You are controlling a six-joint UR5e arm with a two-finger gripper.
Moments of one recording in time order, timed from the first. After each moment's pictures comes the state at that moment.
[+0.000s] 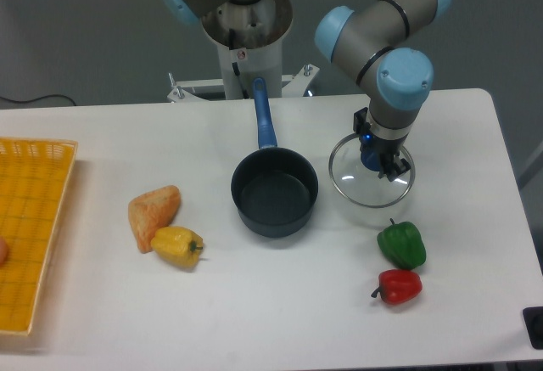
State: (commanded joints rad) arm 2.75 -1.88 -1.77 -1.11 1.65 1.75
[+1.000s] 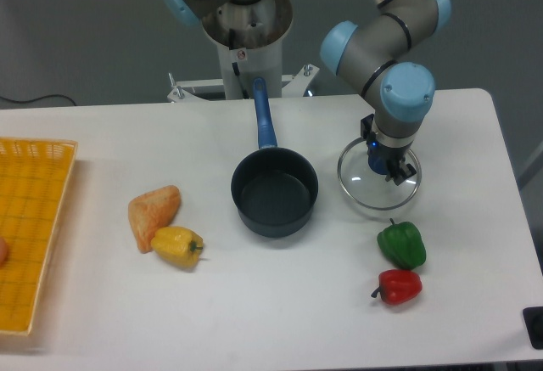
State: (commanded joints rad) arm 2.76 -1.93 -1.80 -1.04 1.69 1.76
